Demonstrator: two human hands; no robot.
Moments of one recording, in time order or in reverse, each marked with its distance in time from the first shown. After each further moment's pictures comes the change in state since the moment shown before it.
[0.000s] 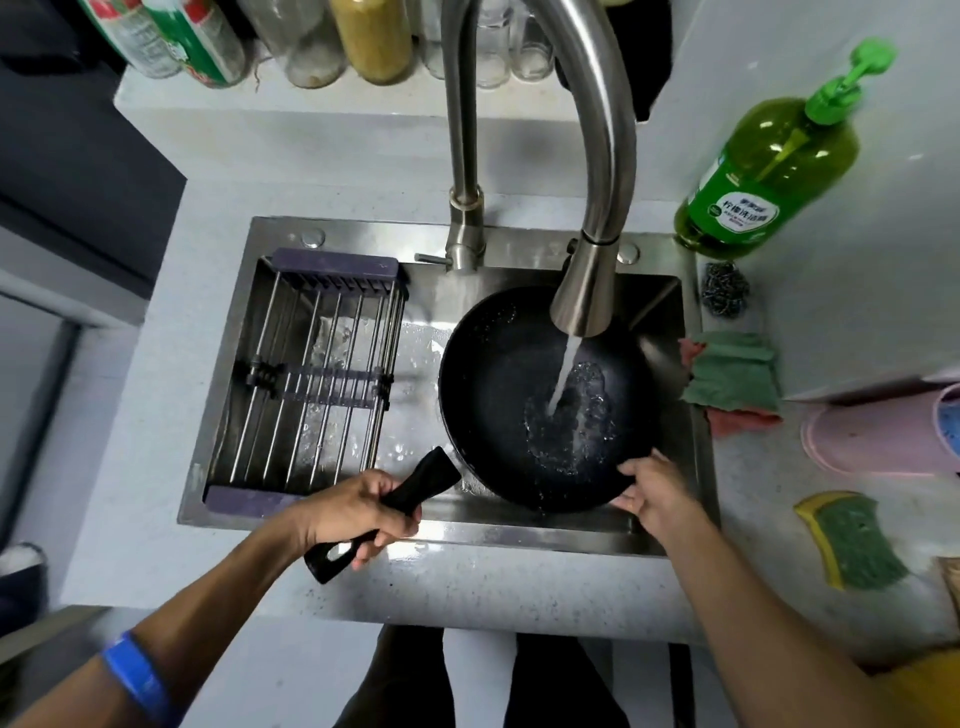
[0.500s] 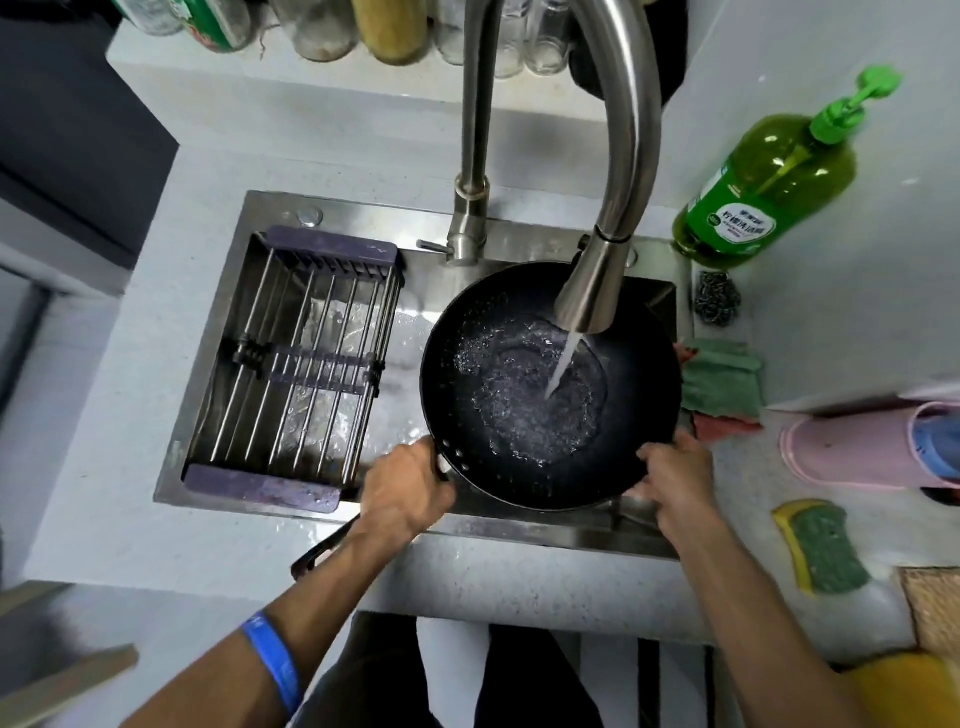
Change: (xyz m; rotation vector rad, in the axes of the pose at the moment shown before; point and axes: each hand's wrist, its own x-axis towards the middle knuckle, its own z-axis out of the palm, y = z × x) left_hand 0.058 0.019 0.060 0.735 0.815 -0.055; right_hand -0.058 -0.027 0.001 -0.191 0.208 -0.454
